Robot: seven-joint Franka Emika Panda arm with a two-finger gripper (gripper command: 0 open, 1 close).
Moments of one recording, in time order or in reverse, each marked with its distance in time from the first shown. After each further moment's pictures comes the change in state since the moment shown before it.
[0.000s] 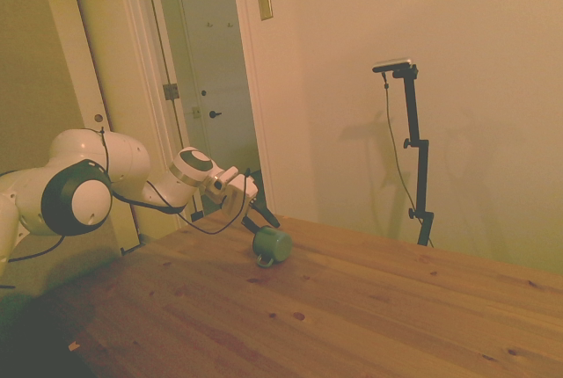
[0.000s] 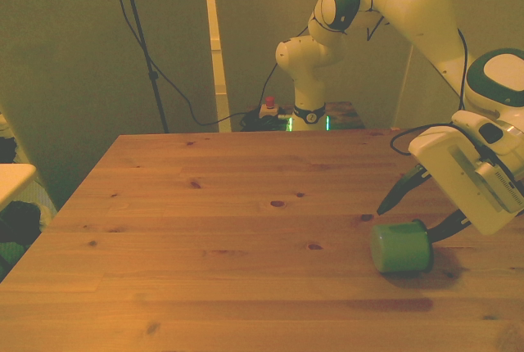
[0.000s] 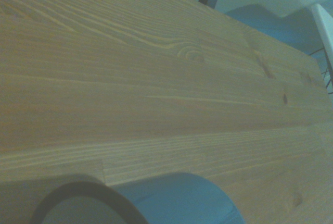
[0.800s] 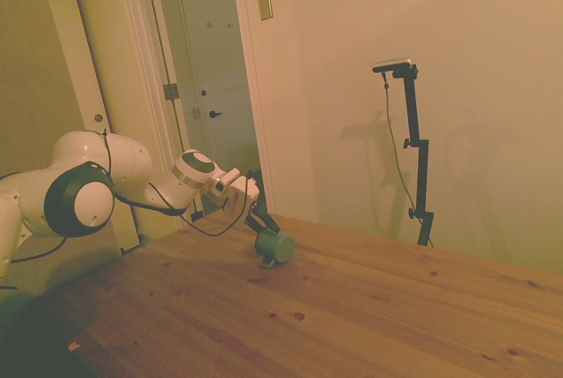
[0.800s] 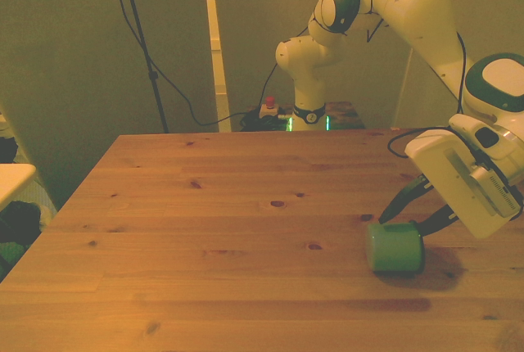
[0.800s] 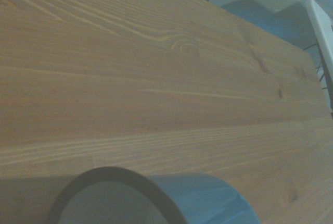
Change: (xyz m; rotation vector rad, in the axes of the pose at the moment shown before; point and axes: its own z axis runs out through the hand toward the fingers) arm 0.000 -0.001 0.013 -0.028 0.002 0.002
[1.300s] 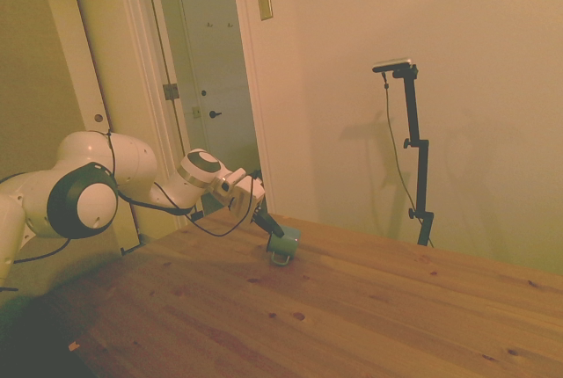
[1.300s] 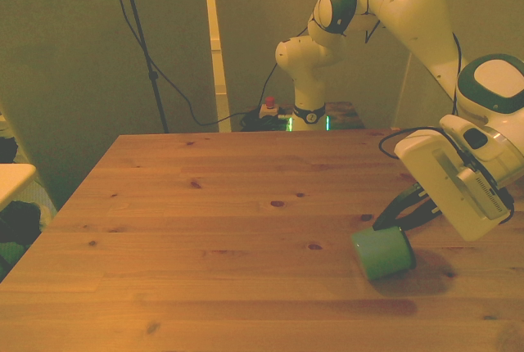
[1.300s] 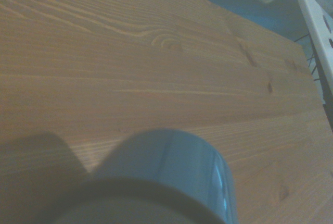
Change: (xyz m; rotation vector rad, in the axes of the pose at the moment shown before) arm 0.011 0.003 0.010 -0.019 -0.006 0.020
